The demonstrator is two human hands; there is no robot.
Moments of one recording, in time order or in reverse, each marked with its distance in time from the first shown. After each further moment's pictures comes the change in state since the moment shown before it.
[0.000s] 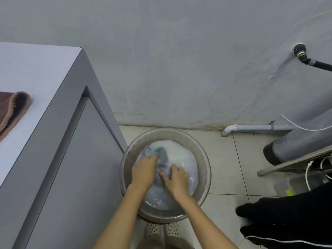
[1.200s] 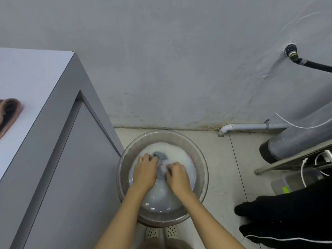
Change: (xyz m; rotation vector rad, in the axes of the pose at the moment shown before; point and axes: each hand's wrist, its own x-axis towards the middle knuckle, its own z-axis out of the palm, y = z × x) left_hand 0.012 0.002 0.016 0.047 0.012 0.103; right_hand 0.005 -0.005 -0.021 0.024 0.074 -0.127
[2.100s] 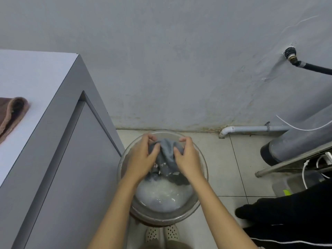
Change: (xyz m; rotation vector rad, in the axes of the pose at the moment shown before) left_hand -0.007 0.019 -0.078 -0.710 0.265 -0.020; right_hand 0.011 -0.027 -0.066 0.310 0.193 0.007
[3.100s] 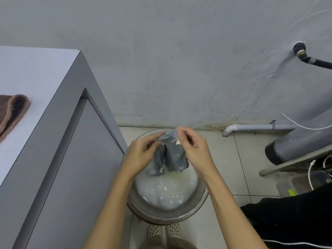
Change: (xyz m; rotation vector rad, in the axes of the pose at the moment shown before) left_hand 0.012 -0.007 -0.015 -0.151 -0.146 0.043; right_hand -0.006 -0.035 -0.030 0.583 -0.133 -0.201
